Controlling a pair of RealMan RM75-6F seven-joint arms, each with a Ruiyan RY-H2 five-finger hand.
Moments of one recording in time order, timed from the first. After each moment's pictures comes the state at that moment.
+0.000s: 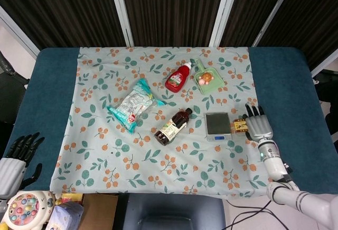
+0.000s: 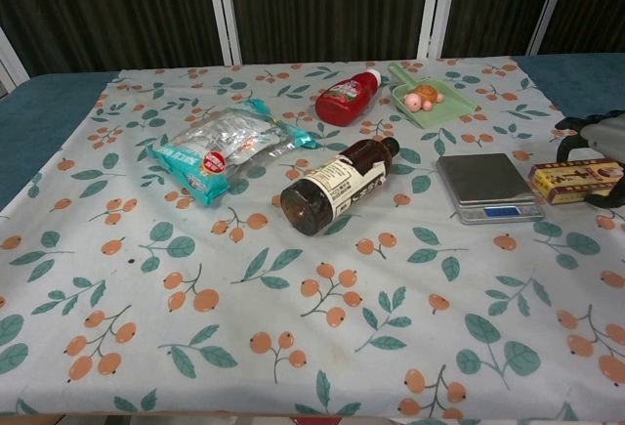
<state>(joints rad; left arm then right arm) -0.12 -1.09 0.04 -1.47 1.70 1.56 -0.15 0.57 -1.54 0.14 -1.10 -1.01 0.87 -0.54</state>
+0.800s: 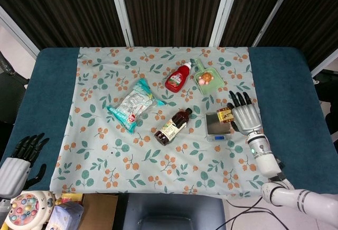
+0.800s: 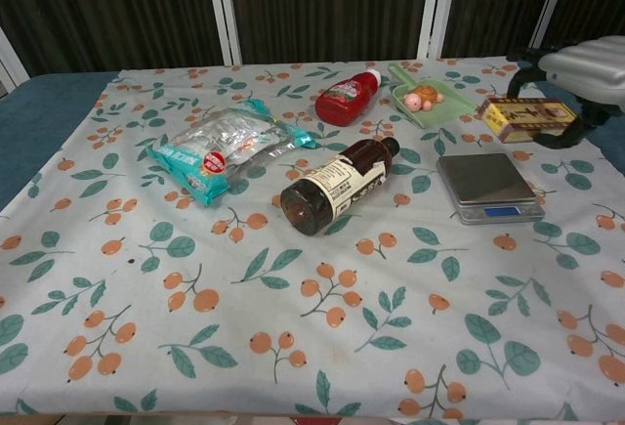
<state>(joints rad) -0.13 -1.10 0.05 -1.47 1.72 1.56 -0.15 0.63 -1.43 0.21 -1.40 -1.05 1.01 -0.63</state>
